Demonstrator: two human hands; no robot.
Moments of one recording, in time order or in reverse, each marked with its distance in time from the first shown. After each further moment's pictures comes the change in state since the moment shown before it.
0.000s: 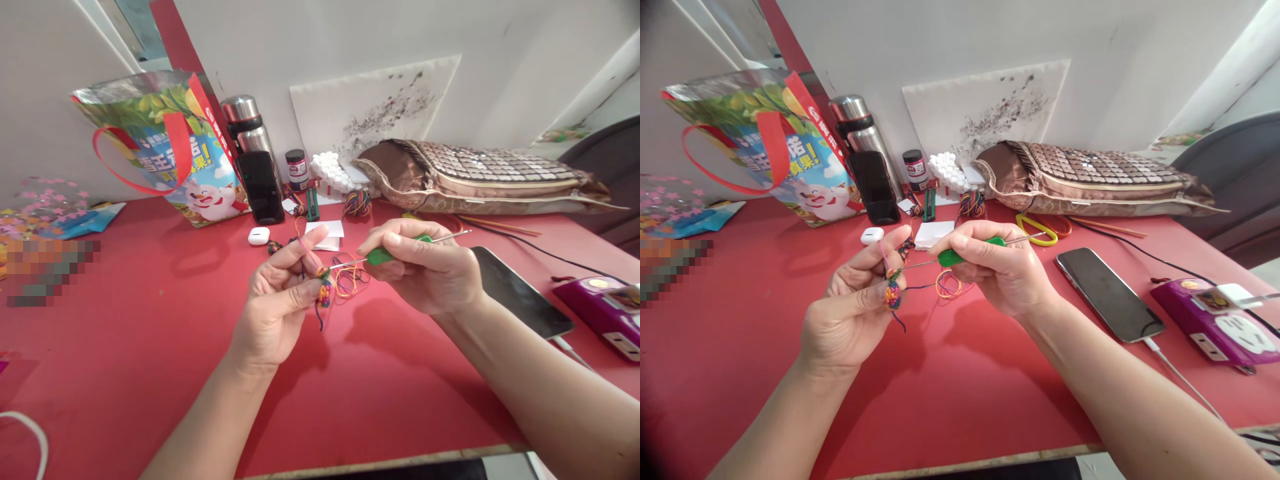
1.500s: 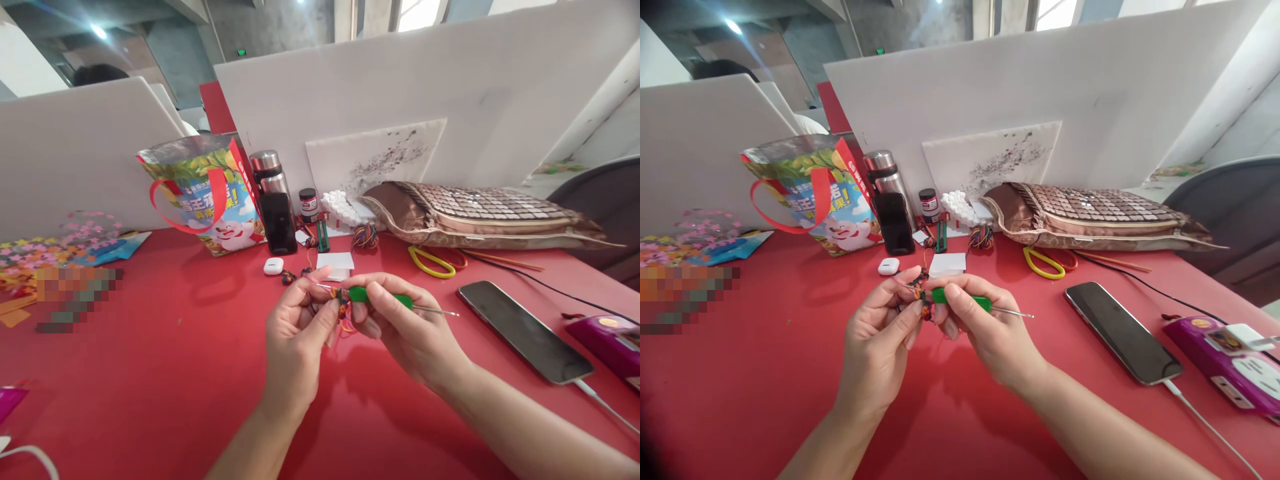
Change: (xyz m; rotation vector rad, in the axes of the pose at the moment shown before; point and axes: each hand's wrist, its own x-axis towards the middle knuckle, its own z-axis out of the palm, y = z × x) left_hand -0.010 -0.009 0.009 0.130 0.142 0.196; right_hand -0.017 0.035 0.026 0.020 0.040 -0.067
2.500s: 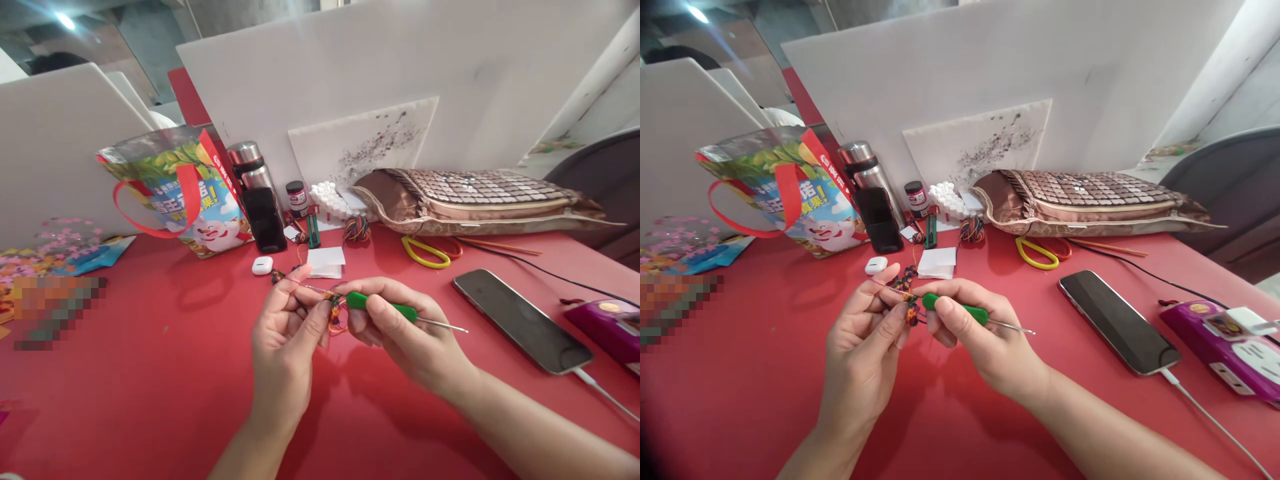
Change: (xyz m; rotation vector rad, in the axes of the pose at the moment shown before) left_hand -0.001 -0.004 0.001 0.055 0.032 0.004; right_hand -0.009 0.004 -0.012 0.006 -0.062 -0.045
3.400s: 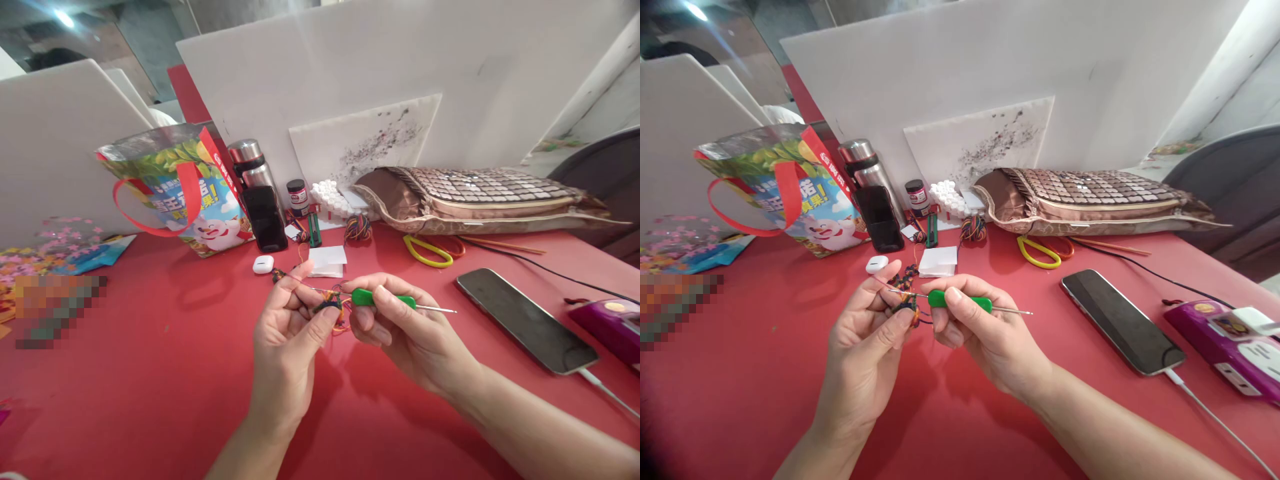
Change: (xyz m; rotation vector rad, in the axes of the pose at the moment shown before) left_hand 0.000 0.003 -0.002 -0.080 -0.035 -0.049; right_hand 0.004 -0.003 0.003 0.244 0.033 0.136
